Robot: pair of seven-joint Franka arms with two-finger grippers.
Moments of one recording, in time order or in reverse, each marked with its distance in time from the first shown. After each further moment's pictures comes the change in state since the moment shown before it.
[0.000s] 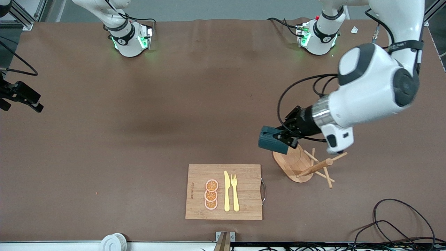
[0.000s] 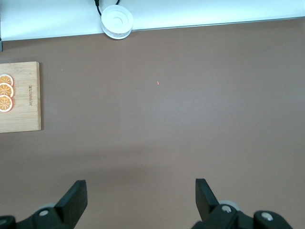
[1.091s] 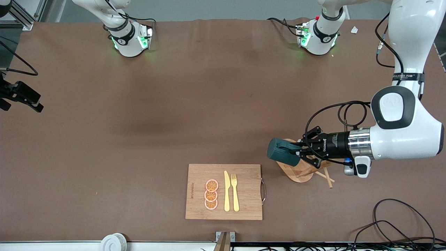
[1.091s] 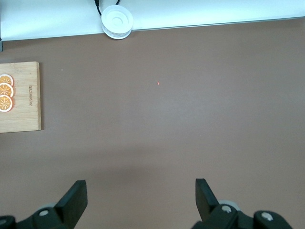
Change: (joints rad) left arm 0.150 0.116 0.013 -0.056 -0.264 -0.002 0.275; right arm 0.000 0.000 0.000 0.000 0.000 0.000 0.000
